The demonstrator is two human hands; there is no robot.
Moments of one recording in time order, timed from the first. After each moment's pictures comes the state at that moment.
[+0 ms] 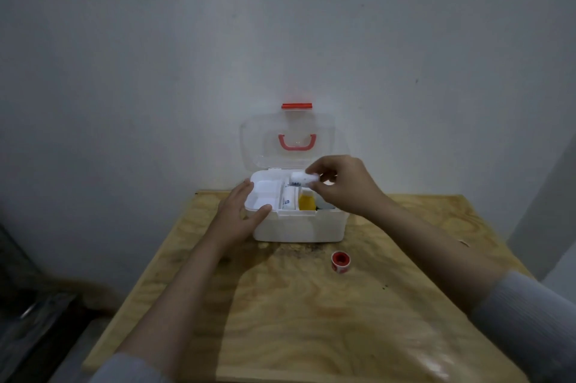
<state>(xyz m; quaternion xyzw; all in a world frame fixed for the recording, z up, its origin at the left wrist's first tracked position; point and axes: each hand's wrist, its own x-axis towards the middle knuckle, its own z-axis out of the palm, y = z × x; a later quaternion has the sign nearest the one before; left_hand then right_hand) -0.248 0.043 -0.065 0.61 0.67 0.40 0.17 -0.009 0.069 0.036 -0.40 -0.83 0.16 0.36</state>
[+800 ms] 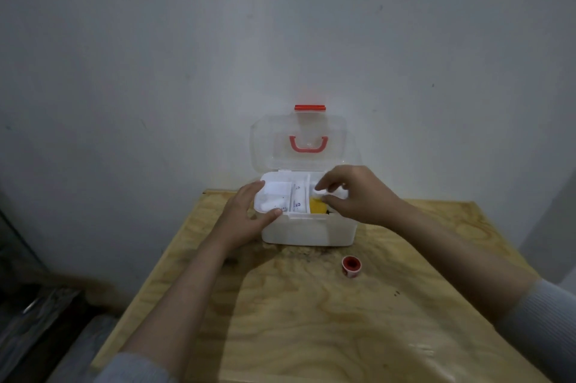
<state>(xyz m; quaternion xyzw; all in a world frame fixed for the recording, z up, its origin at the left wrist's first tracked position) -0.261 0.051 -0.069 0.62 0.66 0.40 0.16 -0.004 0.063 0.040 -0.36 -0.89 0.12 0.26</state>
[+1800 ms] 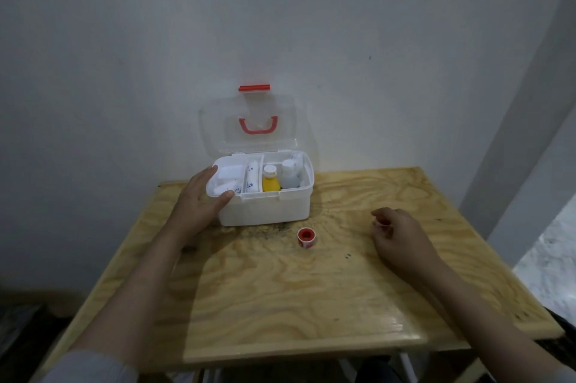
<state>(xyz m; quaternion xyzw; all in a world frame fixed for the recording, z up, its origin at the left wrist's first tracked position) -0.253 0.041 -0.065 0.61 0.63 0.44 0.18 0.141 0.016 -0.085 -0.62 -0.71 0.12 0.31</state>
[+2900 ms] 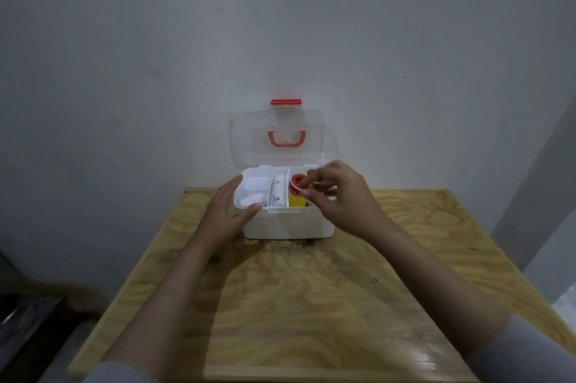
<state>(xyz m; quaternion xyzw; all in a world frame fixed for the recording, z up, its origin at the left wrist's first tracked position) -0.251 0.039 -0.066 0.60 0.63 0.45 0.19 0.002 0.032 0.025 -0.39 -0.79 0.21 0.42</state>
